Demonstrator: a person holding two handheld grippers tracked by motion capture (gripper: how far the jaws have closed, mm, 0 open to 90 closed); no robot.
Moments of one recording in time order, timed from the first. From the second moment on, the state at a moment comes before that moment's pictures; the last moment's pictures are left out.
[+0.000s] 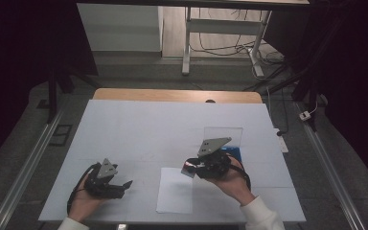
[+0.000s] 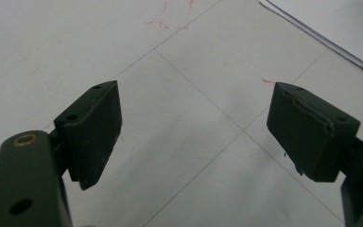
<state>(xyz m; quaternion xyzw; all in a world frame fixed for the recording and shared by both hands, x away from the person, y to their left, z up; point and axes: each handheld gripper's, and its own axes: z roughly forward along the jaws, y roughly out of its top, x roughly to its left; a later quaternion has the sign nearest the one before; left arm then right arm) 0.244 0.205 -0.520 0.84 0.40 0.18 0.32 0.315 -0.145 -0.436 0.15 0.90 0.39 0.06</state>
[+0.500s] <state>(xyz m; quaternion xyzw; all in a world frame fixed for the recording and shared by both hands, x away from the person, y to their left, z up) 0.244 0.205 -0.520 0.84 0.40 0.18 0.32 0.307 -0.126 -0.451 0.13 0.92 0.37 0.05</state>
